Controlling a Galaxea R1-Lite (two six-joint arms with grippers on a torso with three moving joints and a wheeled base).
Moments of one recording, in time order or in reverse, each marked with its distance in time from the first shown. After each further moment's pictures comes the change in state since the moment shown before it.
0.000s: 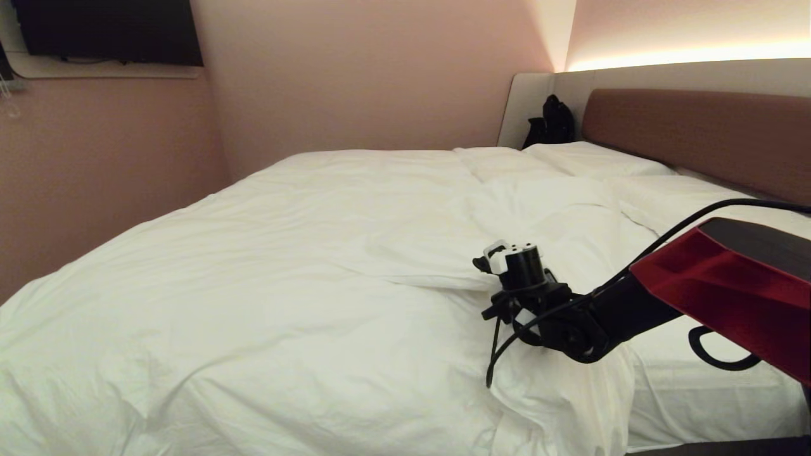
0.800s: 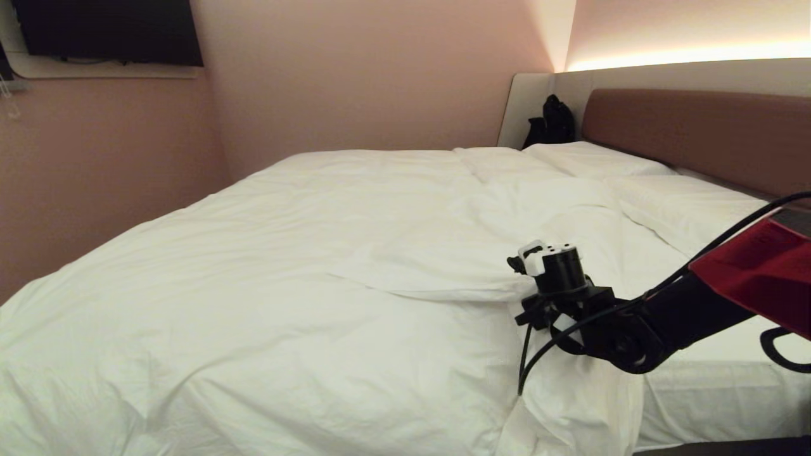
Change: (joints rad) left arm 0.000 0.000 0.000 0.000 0.000 0.000; right arm -0.056 -0.136 0.185 -0.015 0.000 0.063
